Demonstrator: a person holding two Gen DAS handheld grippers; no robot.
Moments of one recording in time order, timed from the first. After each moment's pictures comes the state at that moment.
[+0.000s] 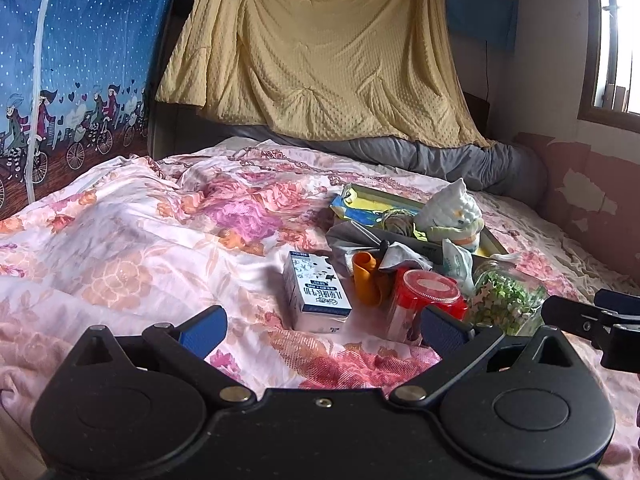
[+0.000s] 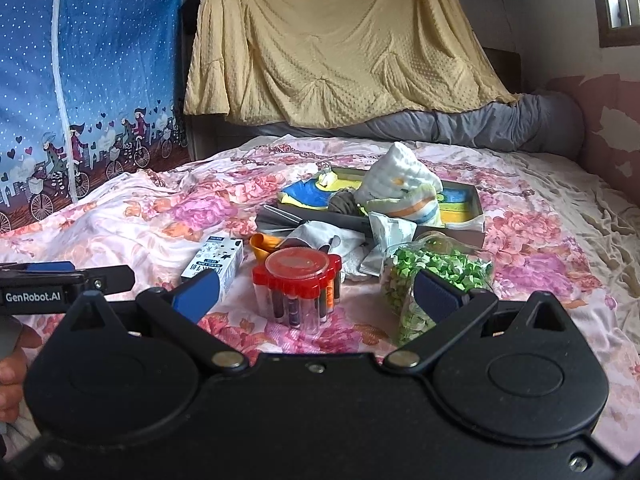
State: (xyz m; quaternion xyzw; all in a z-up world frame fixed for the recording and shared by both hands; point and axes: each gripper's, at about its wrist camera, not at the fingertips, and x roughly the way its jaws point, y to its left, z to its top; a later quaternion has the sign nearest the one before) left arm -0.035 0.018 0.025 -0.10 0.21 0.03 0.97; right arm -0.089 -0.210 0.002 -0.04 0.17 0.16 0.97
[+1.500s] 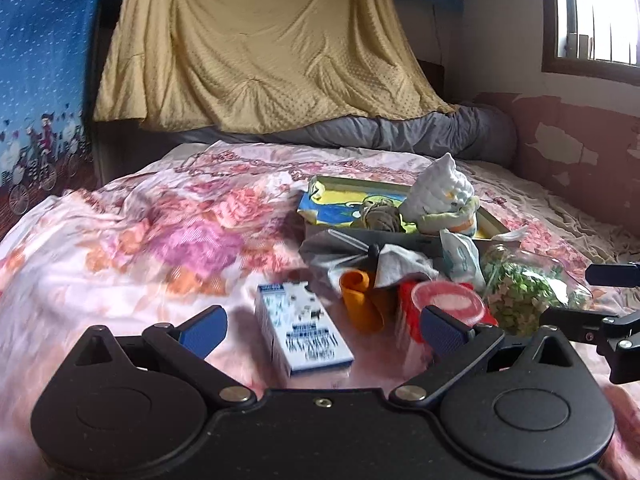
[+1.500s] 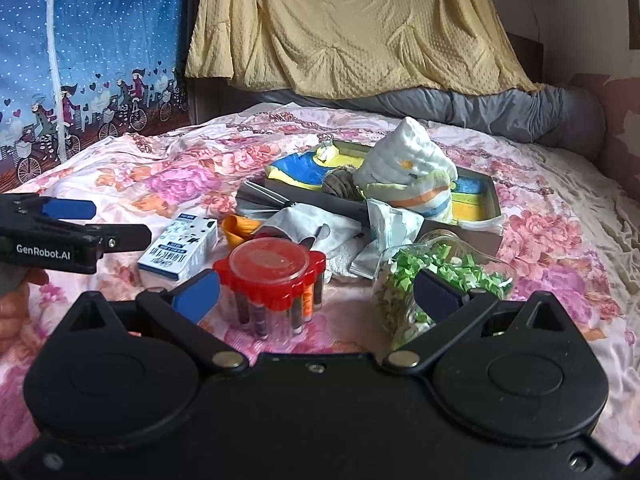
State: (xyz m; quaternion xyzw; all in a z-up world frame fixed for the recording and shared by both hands) left arm 0.068 0.024 0.017 -0.03 0.23 -0.04 0.97; right arm -0.013 -0.199 -0.008 -0.08 0.22 0.17 0.96
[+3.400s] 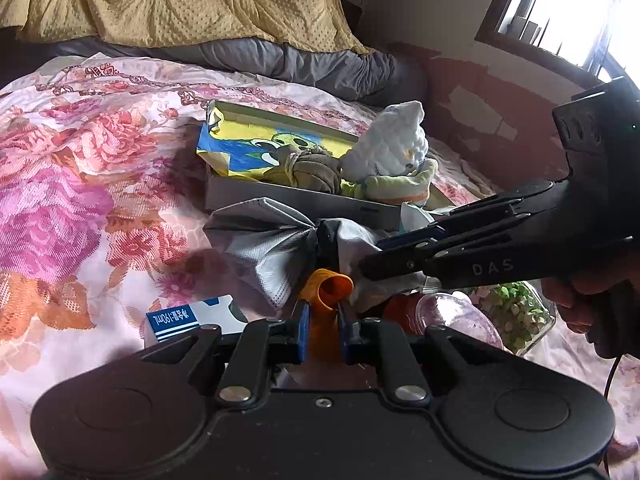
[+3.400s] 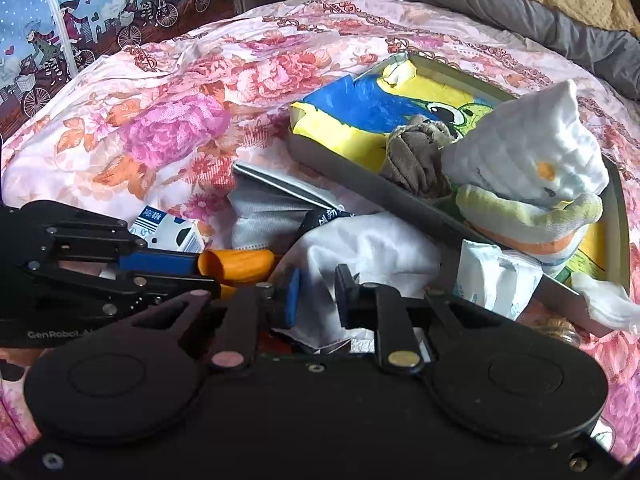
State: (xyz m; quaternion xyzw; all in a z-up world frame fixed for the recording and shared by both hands) left arm 0.213 0.055 -0.037 -0.11 0.32 -0.25 0.91; right arm 0.201 -0.097 -0.029 -0.14 0.40 0.25 0.87
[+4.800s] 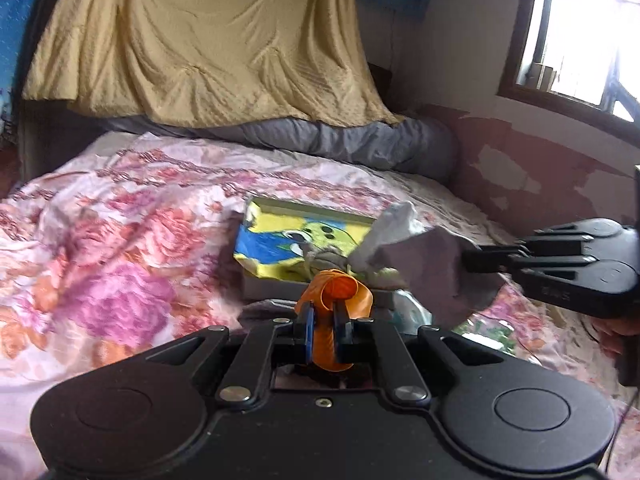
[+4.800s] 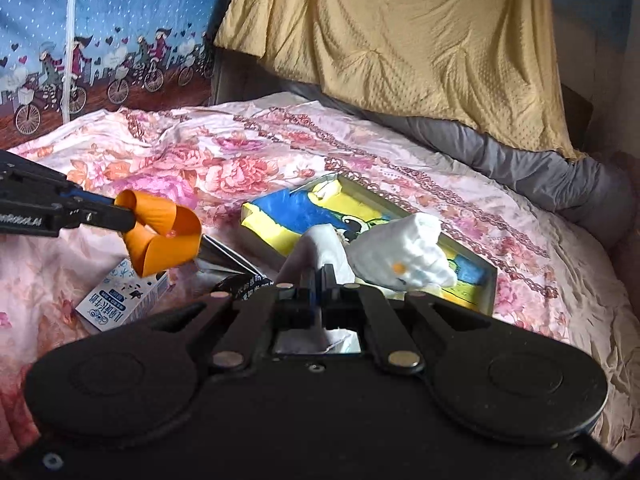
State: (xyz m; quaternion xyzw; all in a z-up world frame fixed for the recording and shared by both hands) left arm 0.153 0.054 0.055 -0.09 0.24 -0.16 0.95; right arm 0.107 -0.147 0.063 -0.20 0.22 0.20 0.93
